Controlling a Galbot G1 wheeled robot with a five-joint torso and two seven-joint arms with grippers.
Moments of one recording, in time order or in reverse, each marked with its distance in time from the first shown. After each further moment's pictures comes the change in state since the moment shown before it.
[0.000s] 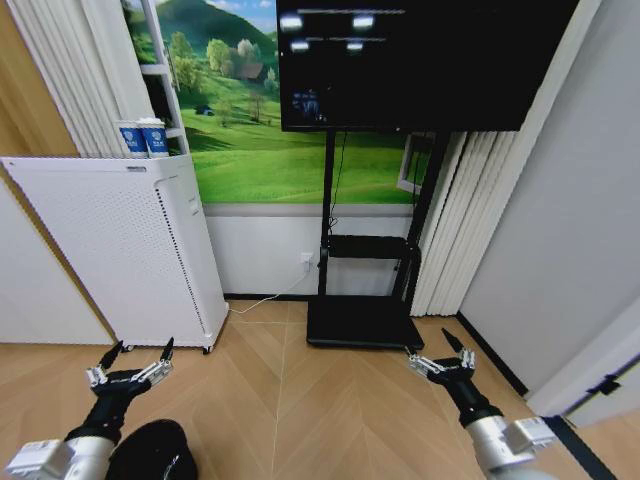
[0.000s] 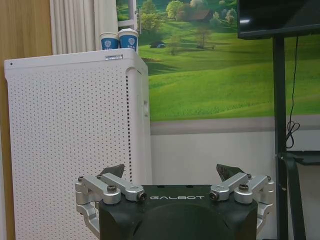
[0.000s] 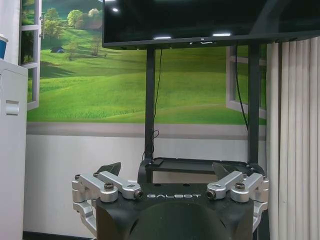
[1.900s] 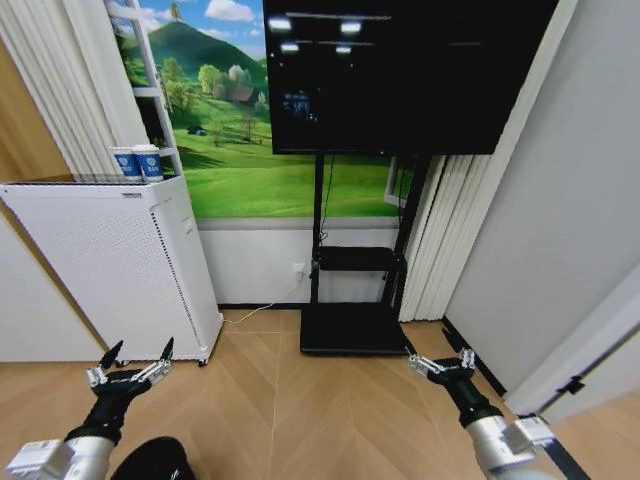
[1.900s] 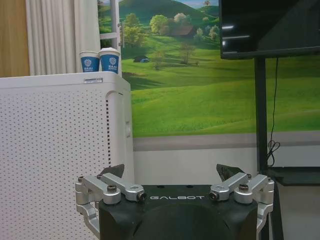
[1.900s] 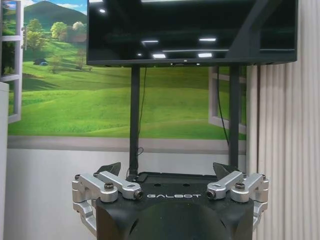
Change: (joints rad) left arm 0.000 0.000 0.000 0.000 0.000 0.000 0.000; right arm 0.000 0.000 0.000 0.000 0.000 0.000 0.000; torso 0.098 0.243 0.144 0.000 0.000
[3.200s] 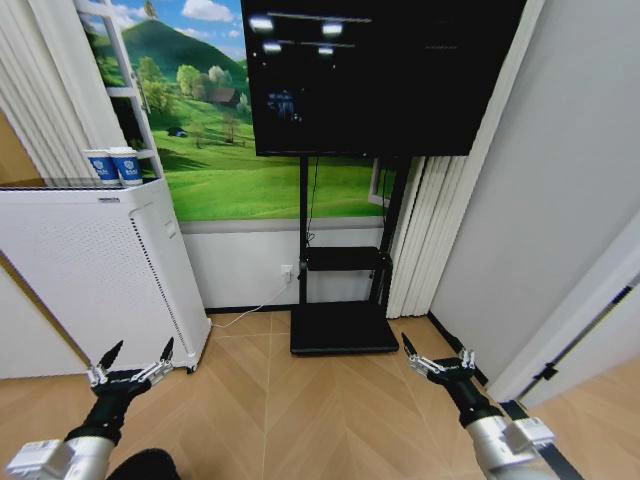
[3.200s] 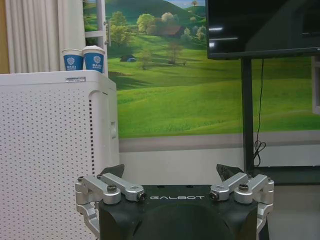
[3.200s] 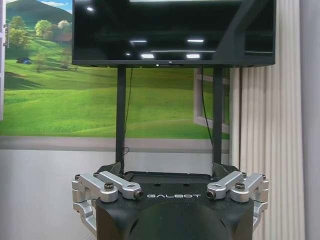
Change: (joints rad) left arm 0.000 0.000 0.000 0.000 0.000 0.000 0.000; right arm 0.000 0.000 0.000 0.000 0.000 0.000 0.000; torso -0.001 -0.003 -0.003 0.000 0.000
